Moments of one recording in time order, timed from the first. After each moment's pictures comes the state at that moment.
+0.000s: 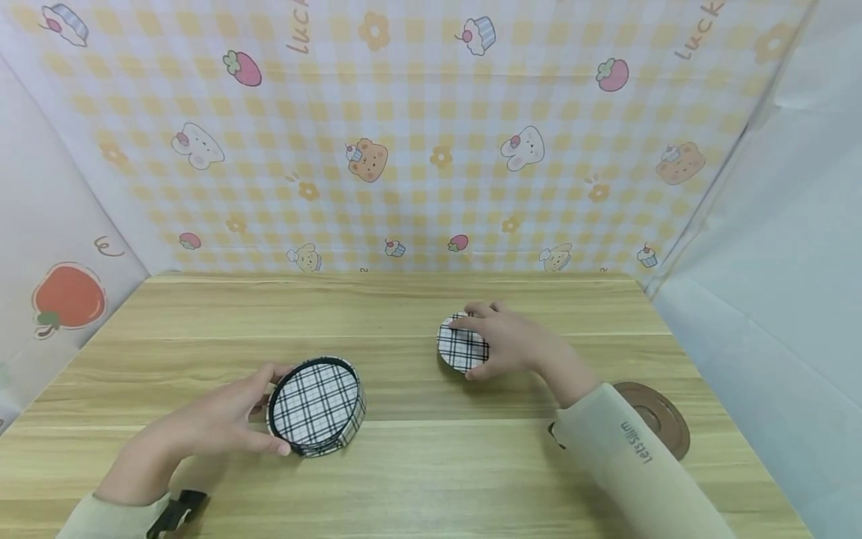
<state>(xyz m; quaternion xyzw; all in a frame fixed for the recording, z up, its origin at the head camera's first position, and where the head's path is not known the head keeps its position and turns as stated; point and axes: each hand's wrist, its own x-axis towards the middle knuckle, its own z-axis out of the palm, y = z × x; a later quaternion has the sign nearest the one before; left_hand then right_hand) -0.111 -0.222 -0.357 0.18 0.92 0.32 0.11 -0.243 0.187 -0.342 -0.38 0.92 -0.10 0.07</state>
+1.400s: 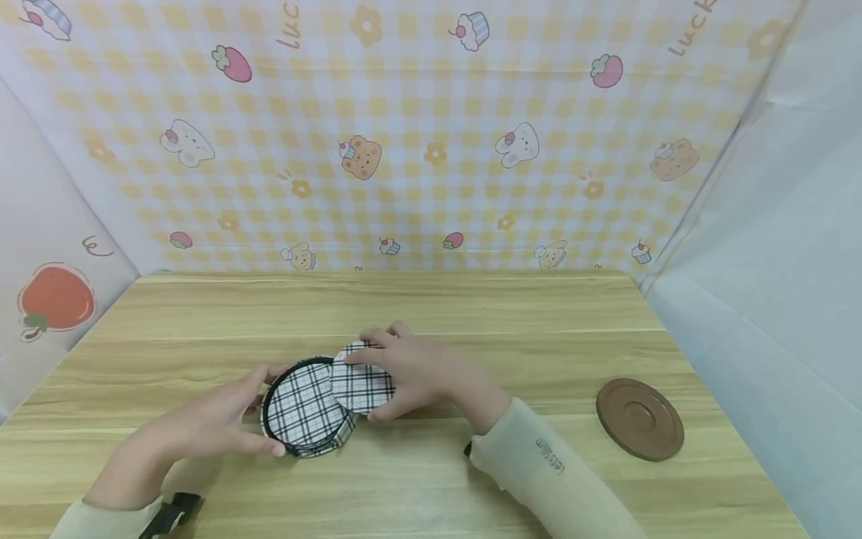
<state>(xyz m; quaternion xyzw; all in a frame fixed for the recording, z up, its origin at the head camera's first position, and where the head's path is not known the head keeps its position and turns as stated) -0.112 -0.222 -0.355 0.18 0.93 0.31 0.11 -0.202 0.078 -0.341 -0.50 0.86 -0.12 0.09</state>
